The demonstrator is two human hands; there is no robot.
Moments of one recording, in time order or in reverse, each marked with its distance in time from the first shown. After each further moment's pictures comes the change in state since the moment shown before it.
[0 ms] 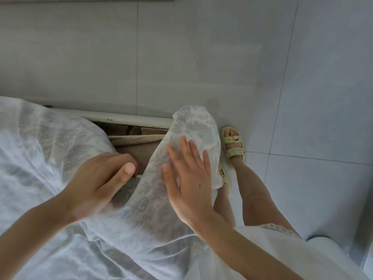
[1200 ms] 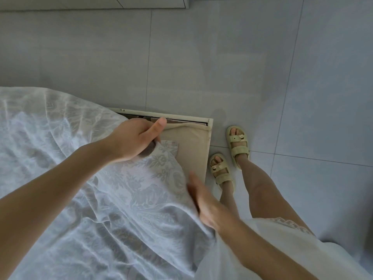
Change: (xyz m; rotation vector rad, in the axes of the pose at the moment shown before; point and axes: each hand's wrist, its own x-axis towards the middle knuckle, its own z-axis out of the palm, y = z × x) left_hand 0.033 0.037 0.003 -0.118 -0.113 -0.247; right_hand -0.053 0.051 0.028 1.292 -0.674 0.950
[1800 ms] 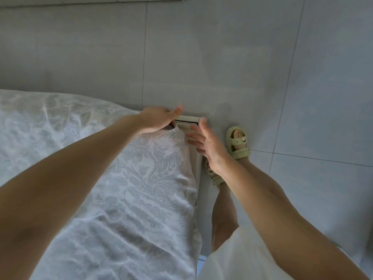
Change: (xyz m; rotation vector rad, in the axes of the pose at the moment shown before) left_hand 0.114 0.008 0.042 0.162 -0.137 -0.251; right_hand 0.014 -0.116 -0.035 -0.360 0.145 -0.404
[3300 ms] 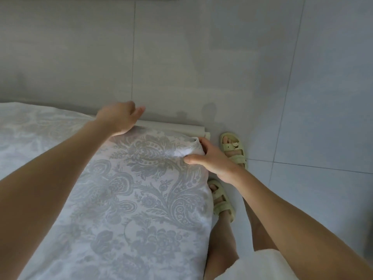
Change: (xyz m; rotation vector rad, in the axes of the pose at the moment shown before) left_hand 0.090 -0.114 -0.029 0.279 0.244 -0.044; right_hand 0.071 0.010 -0.013 -0.262 -0.080 0.043
